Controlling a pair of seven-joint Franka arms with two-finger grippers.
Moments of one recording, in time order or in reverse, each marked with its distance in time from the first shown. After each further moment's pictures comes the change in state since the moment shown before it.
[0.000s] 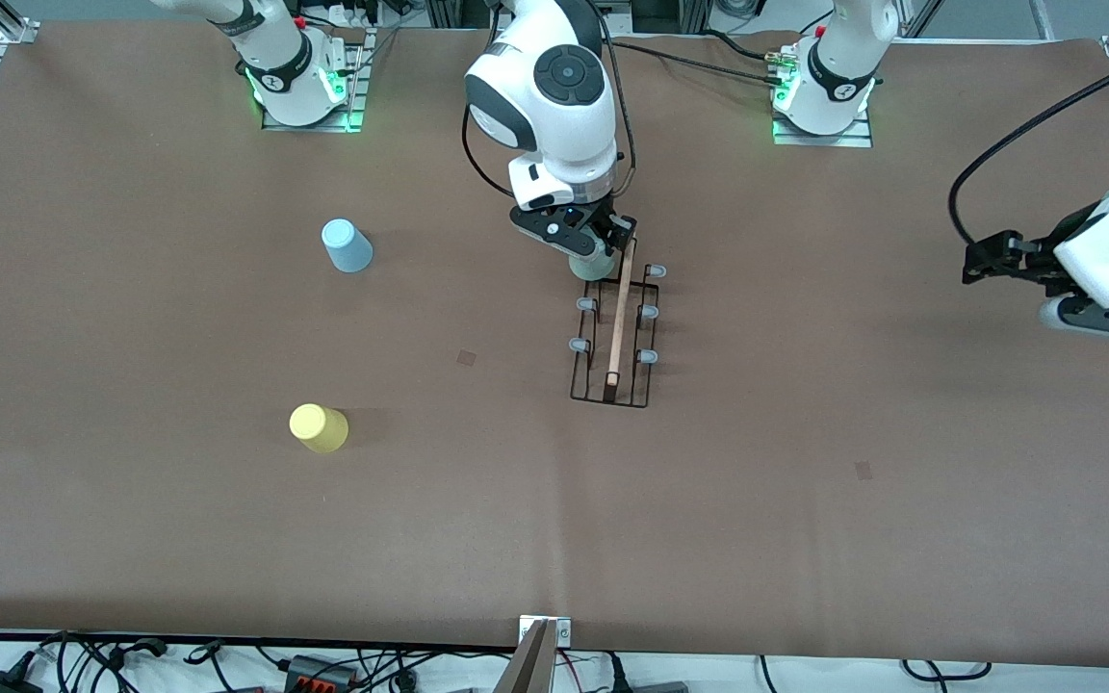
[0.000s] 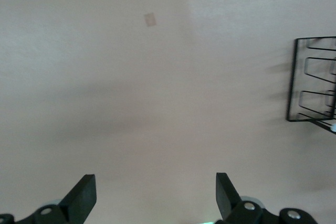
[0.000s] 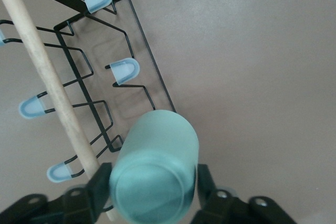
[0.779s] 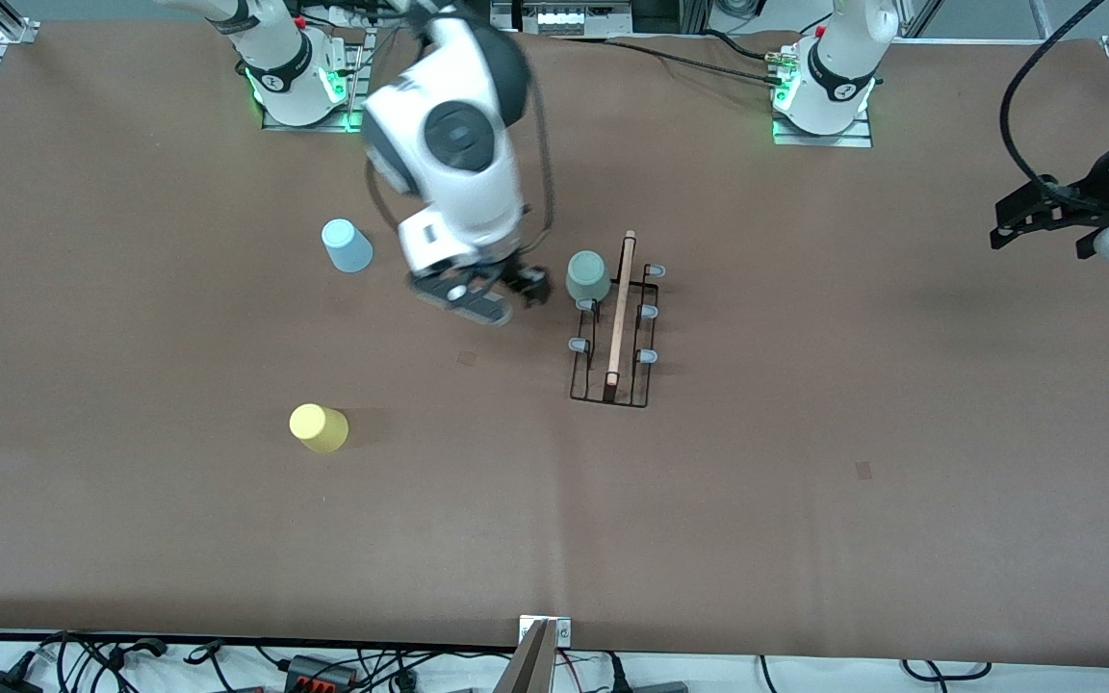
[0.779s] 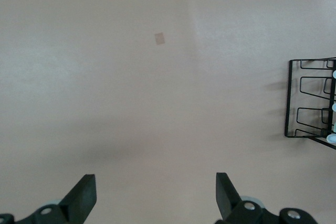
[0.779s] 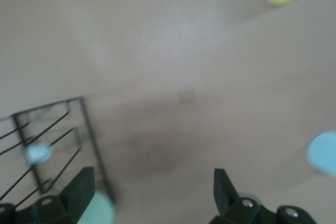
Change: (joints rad) left arm -0.126 -0.184 0.156 -0.173 -0.018 0.138 0.004; right arm -0.249 -0.075 -0.042 0.032 -0.047 -0.209 -0.428
